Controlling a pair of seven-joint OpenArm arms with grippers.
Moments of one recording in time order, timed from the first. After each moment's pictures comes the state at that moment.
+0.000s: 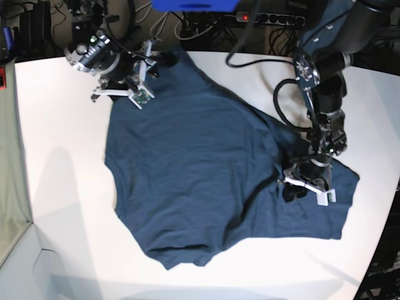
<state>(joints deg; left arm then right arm) -27.8 -7.4 -29.8 29.7 -2.8 -31.4 3.7 -23.4 3.0 0.7 113.2 -3.5 39.9 -52.9</state>
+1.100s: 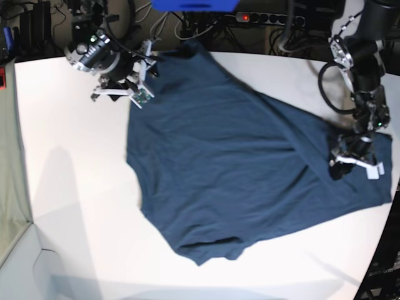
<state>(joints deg) -20.0 -21.2 -29.8 32.2 -21.9 -36.9 11.9 -23.6 3.0 0.6 113.1 -3.5 39.9 -53.1</state>
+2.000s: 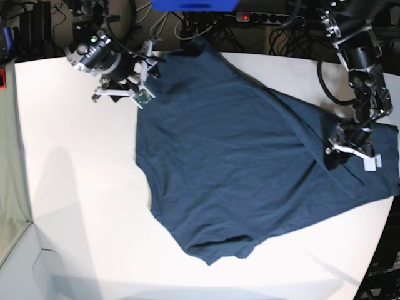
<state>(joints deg) -10.5 -17.8 -29.8 50.9 -31.3 -35.5 25.2 -23.4 2.9 0.4 113.1 -3.5 39.9 -52.9</state>
